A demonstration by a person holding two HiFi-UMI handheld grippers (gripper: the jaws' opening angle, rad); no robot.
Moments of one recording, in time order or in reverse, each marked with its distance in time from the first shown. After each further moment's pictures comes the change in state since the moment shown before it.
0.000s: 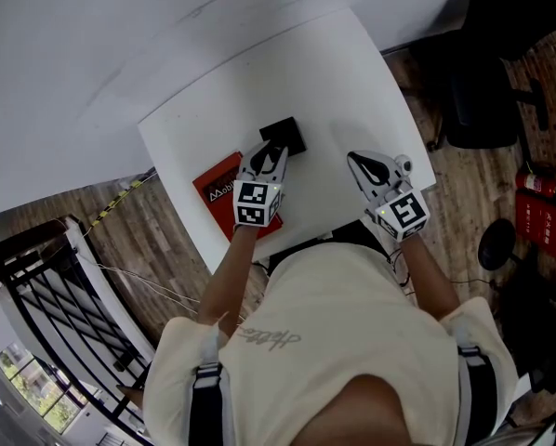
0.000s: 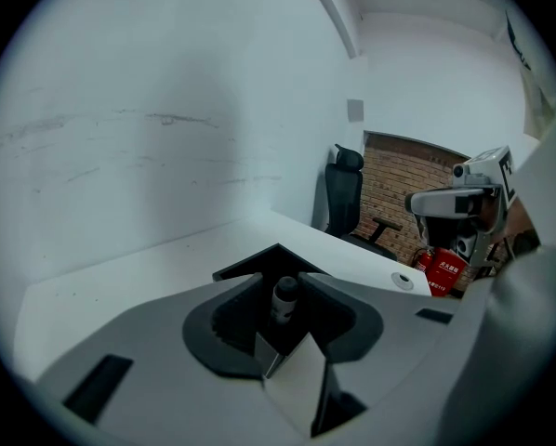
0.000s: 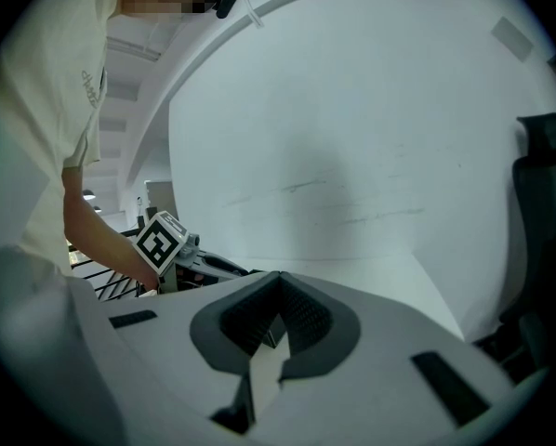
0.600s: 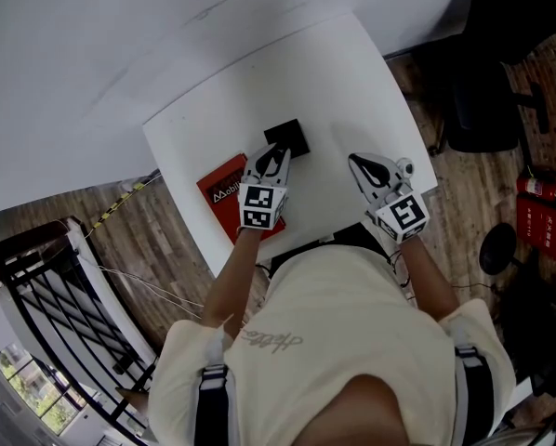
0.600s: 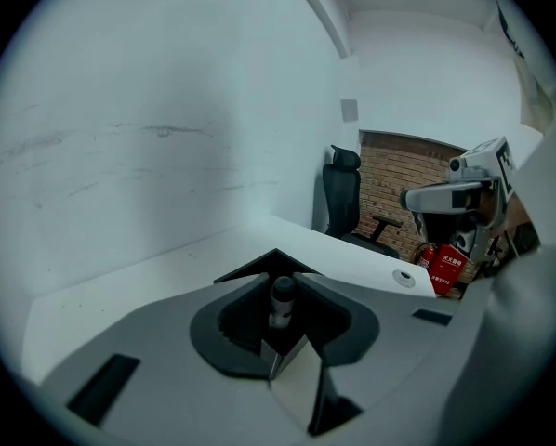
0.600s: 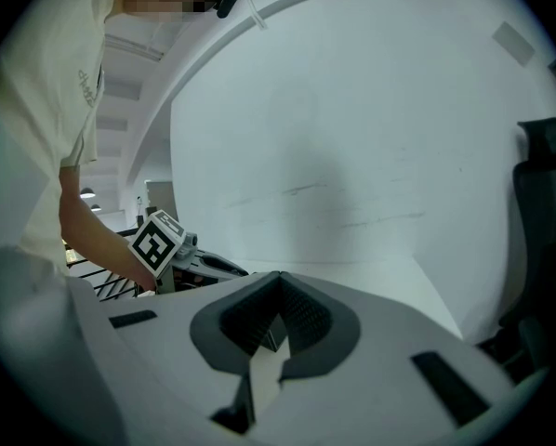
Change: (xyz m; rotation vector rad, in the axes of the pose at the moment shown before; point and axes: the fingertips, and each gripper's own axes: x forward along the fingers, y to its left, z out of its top) left arm -0.005 -0.004 0.006 0.050 -0.022 0.012; right arm 0.001 0.004 0.005 -0.009 -0.010 -0.012
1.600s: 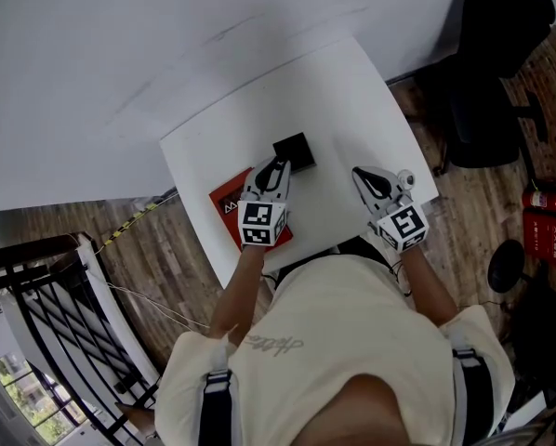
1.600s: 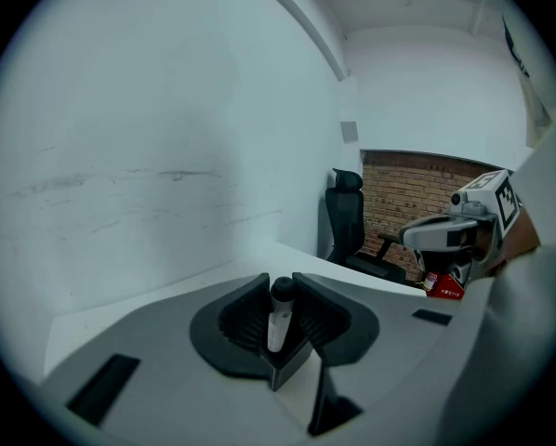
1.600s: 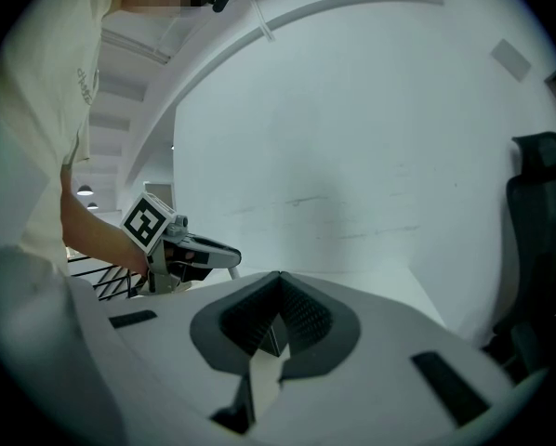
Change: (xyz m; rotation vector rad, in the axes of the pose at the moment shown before) left arm -0.044 -0.003 0.047 0.010 -0.126 0.043; right arm -0.015 0.013 0.008 -0.026 -0.050 -0.031
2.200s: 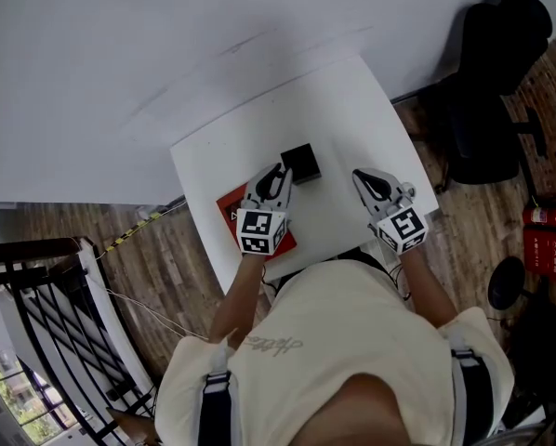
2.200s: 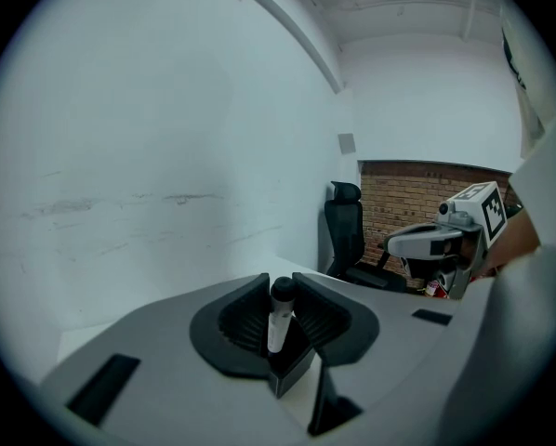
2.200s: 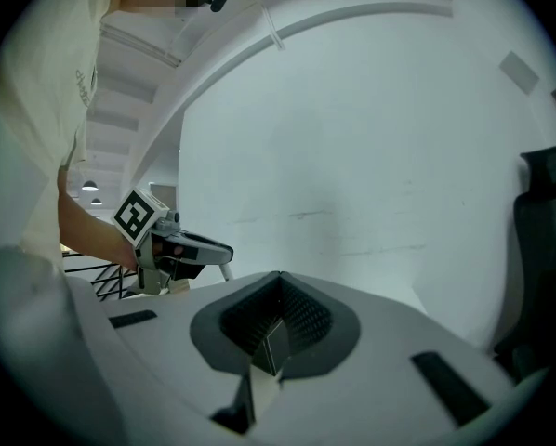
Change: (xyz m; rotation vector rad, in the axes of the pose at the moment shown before) left arm -0.023 -0.001 0.035 0.014 -0.067 0.003; right arm 0.007 0.001 0.026 -0.053 -0.059 0.014
